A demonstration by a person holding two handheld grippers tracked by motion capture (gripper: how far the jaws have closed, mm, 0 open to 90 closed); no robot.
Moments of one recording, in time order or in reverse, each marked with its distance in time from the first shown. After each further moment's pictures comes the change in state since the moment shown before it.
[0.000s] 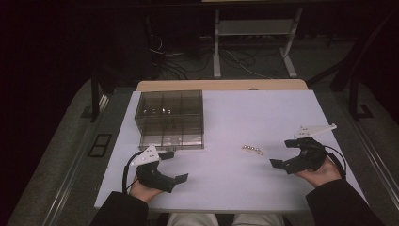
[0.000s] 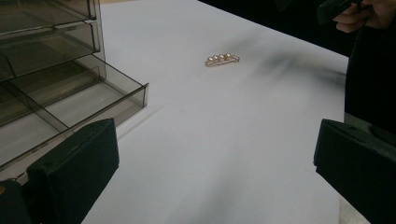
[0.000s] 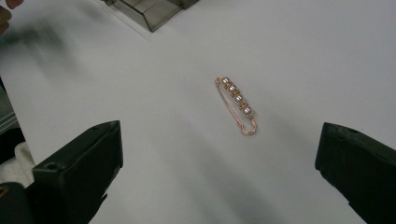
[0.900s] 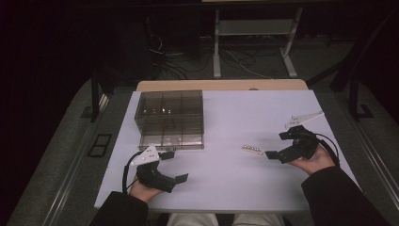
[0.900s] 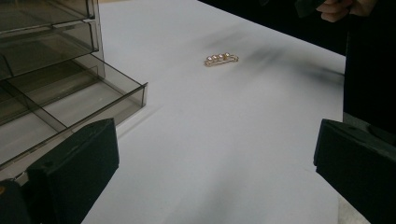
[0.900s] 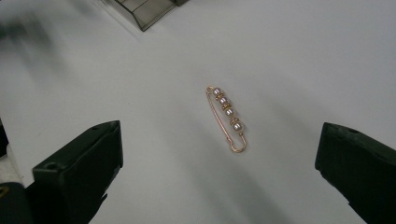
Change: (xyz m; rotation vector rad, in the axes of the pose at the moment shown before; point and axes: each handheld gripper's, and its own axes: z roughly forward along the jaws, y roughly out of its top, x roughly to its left) left arm 0.001 0.000 0.000 0.001 -0.008 -0.001; right arm -0.013 0.027 0.016 0.071 0.016 -0.017
